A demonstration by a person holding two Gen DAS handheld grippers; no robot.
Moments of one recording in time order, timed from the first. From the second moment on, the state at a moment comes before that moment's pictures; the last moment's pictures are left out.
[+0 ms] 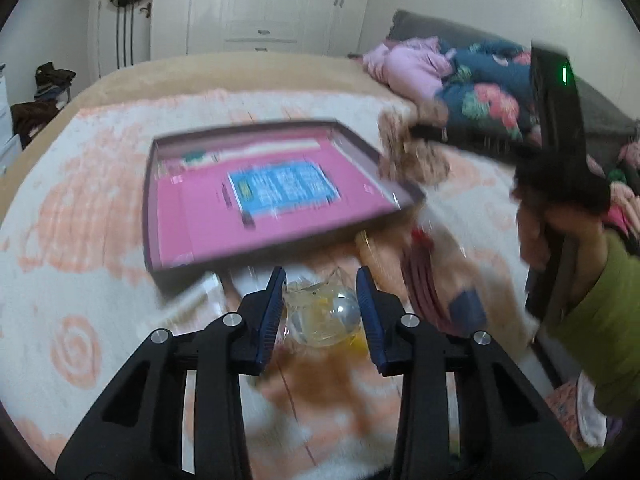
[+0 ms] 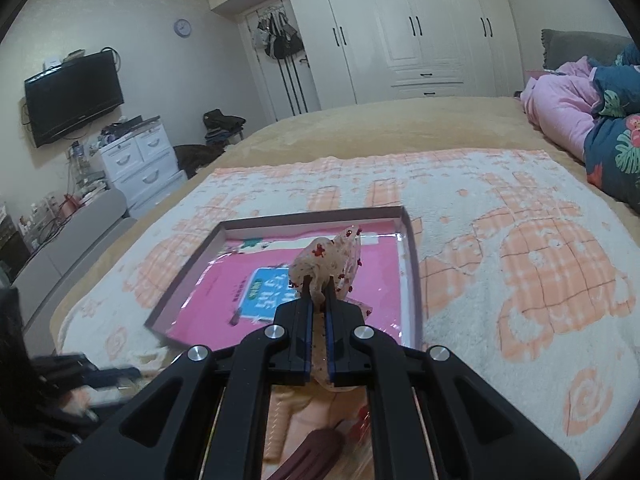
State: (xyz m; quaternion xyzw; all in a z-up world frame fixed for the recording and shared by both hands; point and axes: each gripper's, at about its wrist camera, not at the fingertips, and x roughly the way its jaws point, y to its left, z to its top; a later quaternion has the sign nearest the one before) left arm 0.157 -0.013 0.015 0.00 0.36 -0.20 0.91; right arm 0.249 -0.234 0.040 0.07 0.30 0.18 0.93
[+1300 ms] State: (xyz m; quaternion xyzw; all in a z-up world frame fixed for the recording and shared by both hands) left arm 0.239 0.061 0.017 -0.09 0.33 -0.09 0.94; right arm 0.253 -0.243 0.012 0.05 0.32 0.13 0.94
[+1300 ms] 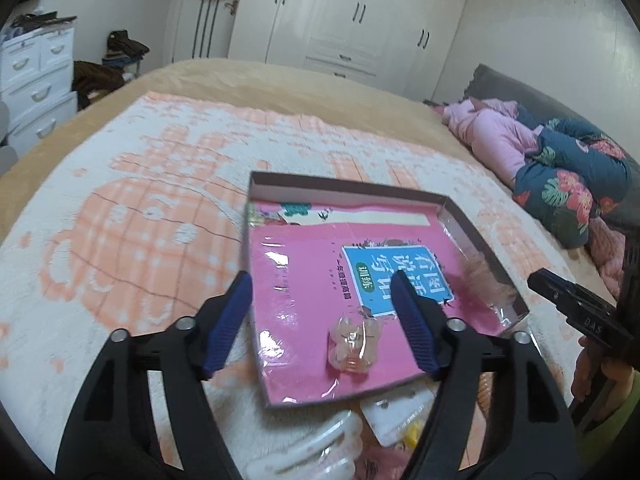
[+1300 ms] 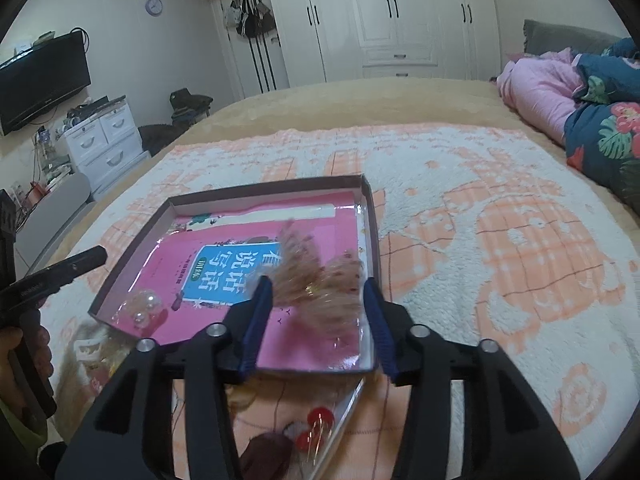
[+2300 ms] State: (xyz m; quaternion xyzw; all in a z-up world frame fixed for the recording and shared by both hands) left arm 0.104 0.064 0.053 -0.11 0.27 -0.08 0.95; right arm 0.124 -0.223 0.040 0.01 0.29 0.18 0.94
